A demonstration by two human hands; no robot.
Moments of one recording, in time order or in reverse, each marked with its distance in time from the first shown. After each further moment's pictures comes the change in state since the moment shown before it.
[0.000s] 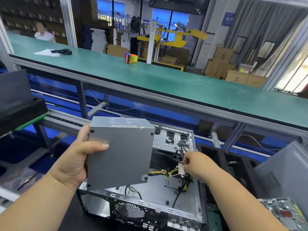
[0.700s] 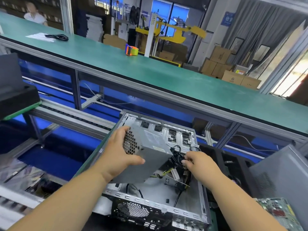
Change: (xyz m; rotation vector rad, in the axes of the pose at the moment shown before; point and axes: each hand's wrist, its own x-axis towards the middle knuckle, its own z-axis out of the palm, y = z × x) left_hand 0.038 -0.061 0.012 0.691 -0.001 0.030; right_hand -0.006 -0.009 0.009 0.053 0.126 -0.046
